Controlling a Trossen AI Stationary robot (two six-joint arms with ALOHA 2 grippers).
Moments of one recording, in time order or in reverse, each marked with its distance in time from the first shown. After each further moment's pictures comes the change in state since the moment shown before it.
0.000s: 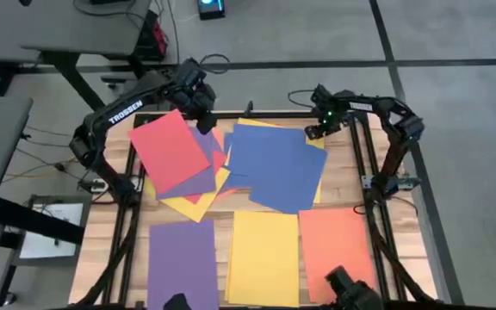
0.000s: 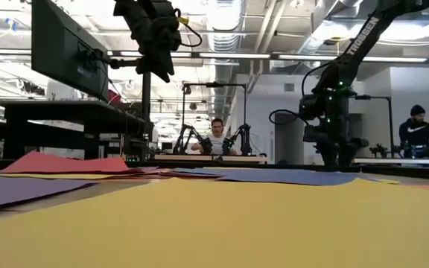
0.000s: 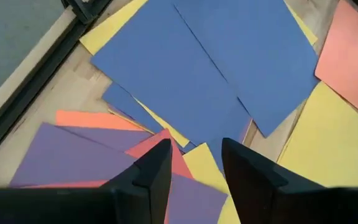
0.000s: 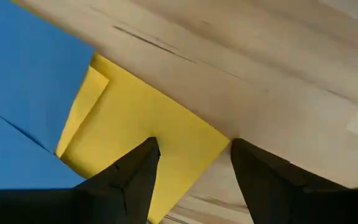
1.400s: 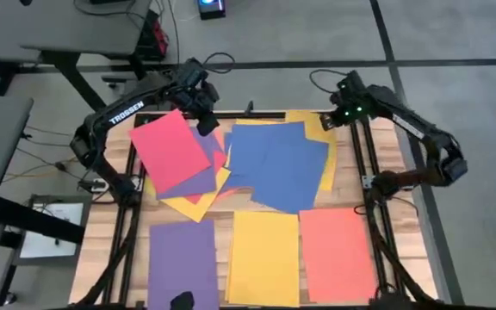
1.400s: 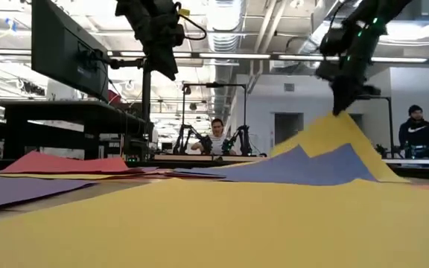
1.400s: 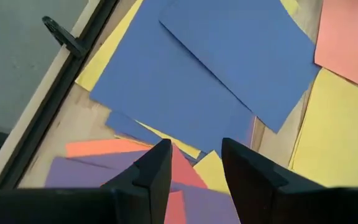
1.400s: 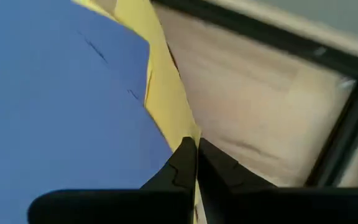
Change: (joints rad) left arm -0.012 0.001 0.002 0.049 -0.001 0.156; right arm -0.005 -0.620 0.051 -0.205 -0.029 0.047
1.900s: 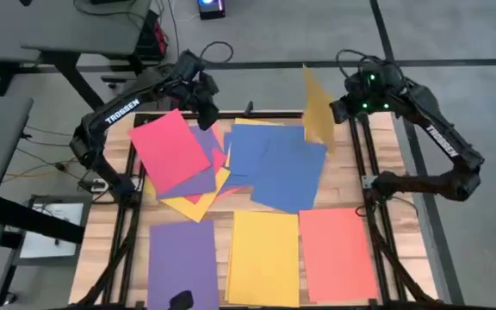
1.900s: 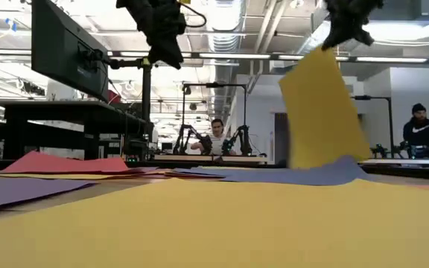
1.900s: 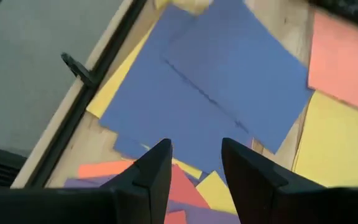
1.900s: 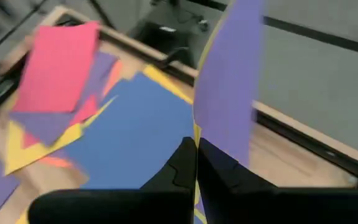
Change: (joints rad) left arm -0.005 -0.002 0.097 0.010 -0.002 -0.026; right arm 0.178 -0.162 0.286 -0.089 -0.076 0.000
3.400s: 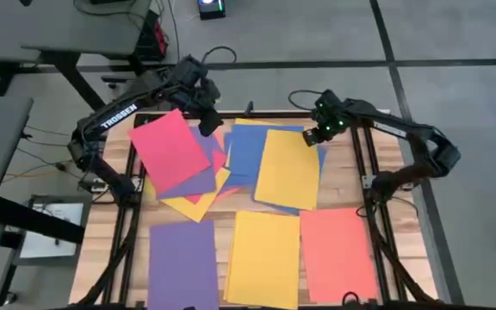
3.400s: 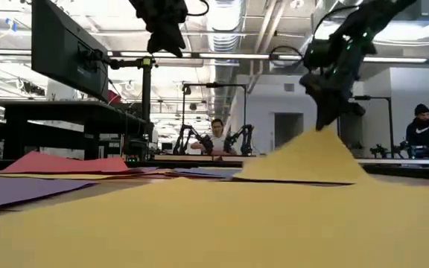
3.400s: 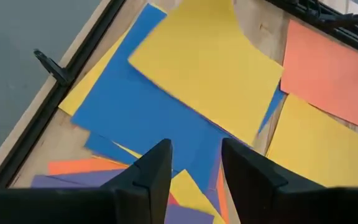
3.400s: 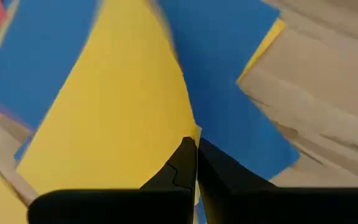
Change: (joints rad) left arm -0.088 -0.032 -0.003 -0.027 -0.008 -0.107; right arm 0.007 0.320 -0.436 0.284 -0.046 0.144
